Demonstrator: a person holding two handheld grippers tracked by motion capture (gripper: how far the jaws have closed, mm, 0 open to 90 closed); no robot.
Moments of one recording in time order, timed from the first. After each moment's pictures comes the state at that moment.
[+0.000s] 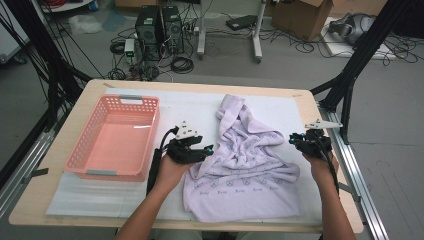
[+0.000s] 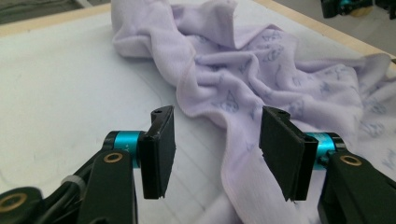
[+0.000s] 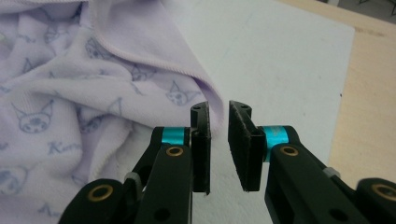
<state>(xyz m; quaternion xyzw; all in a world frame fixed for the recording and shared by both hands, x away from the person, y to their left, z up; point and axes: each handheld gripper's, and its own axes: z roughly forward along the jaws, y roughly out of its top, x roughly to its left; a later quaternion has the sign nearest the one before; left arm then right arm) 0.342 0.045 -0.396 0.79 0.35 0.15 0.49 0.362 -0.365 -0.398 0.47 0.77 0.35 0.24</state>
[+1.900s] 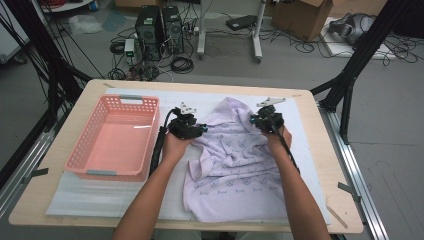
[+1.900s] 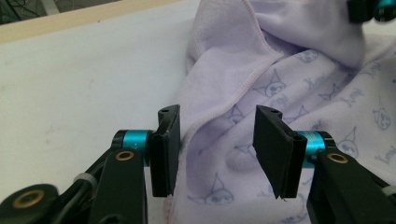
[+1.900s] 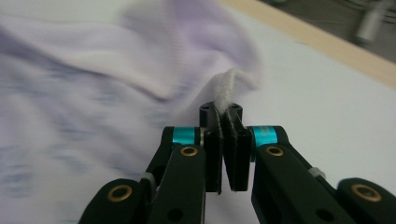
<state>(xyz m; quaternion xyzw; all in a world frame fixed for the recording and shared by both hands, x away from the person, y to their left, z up) 0.425 0.052 -0.414 0.78 0.42 0.18 0.43 0.452 -0.255 -0.402 0.43 0.80 0.33 0.25</state>
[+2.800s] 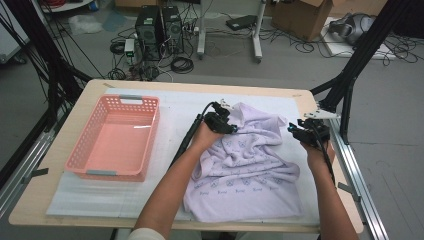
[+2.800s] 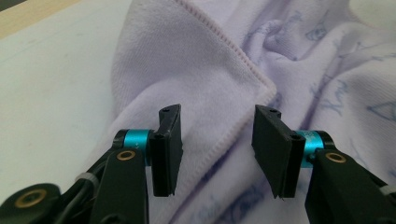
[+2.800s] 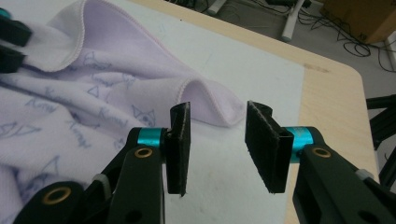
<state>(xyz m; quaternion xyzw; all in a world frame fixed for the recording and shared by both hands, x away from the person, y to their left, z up) 0.474 -0.051 -0.430 0.85 0.31 0.13 0.40 0.386 -0.359 -0.385 0.47 0.74 0.35 0.32</state>
